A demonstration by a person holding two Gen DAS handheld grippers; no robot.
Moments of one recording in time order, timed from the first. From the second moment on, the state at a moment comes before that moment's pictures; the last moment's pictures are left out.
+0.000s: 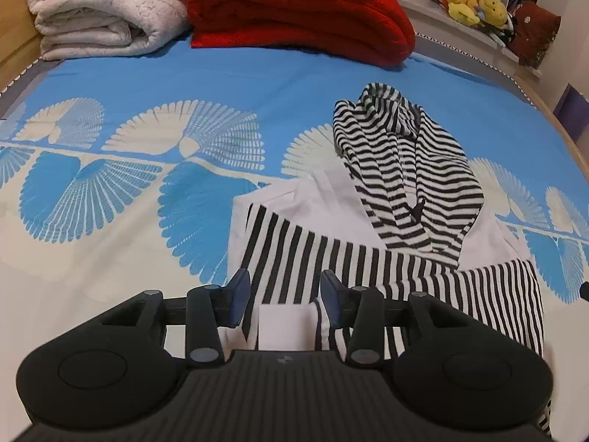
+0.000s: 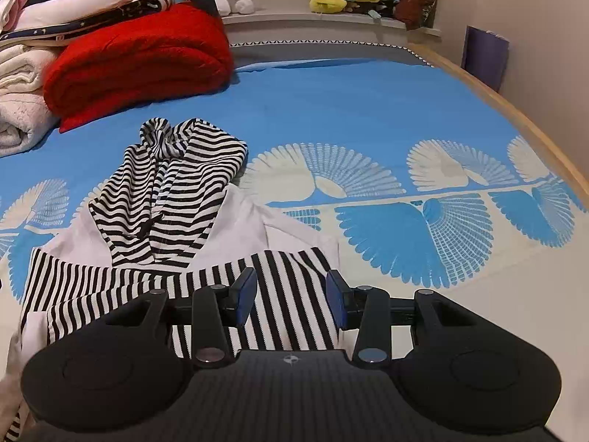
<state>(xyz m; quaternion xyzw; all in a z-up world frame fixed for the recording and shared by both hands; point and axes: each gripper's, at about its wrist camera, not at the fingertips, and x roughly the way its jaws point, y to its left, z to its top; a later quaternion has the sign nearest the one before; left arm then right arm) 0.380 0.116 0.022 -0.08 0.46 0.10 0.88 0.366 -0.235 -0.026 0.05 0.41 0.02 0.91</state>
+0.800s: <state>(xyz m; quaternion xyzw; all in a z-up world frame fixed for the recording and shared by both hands) 0.433 0.118 0.083 -0.03 0.33 0.11 0.94 0.375 -0.256 -0.015 0.03 0.41 0.05 0.91</state>
